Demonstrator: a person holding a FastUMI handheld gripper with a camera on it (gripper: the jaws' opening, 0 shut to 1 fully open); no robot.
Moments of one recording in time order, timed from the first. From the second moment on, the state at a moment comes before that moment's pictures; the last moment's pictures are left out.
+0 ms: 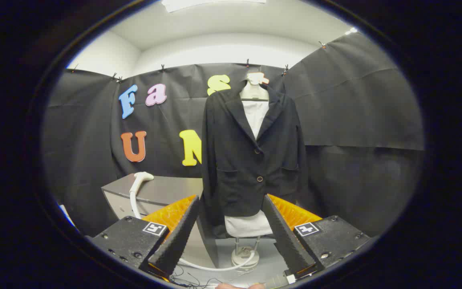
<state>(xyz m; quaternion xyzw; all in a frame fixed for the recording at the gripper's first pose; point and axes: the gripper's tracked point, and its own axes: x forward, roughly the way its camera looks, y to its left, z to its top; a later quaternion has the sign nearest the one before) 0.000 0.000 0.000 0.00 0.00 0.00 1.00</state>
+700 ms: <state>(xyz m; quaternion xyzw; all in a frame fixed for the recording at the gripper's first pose) 0.004 -0.025 -0.004 0.01 0.02 -0.01 1.00</state>
